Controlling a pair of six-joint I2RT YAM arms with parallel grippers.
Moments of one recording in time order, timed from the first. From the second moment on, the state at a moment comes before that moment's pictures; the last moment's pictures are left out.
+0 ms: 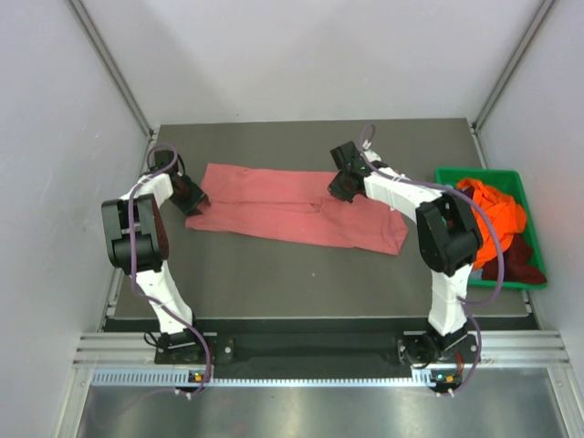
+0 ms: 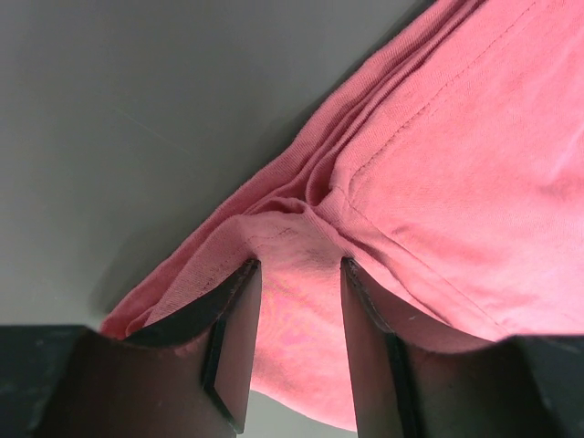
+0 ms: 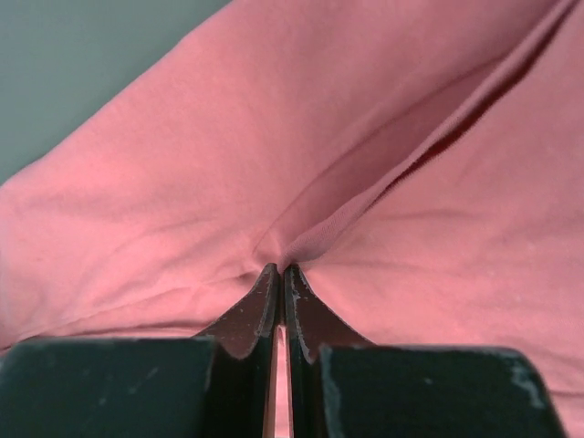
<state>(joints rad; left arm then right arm) 0.18 1.94 1.32 -0.49 0.14 -0.64 0.52 1.96 1.47 -0.47 0.23 1.08</state>
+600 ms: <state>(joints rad) 0.18 1.94 1.32 -0.49 0.11 -0.65 0.52 2.06 1.55 -0.41 0.24 0.97</state>
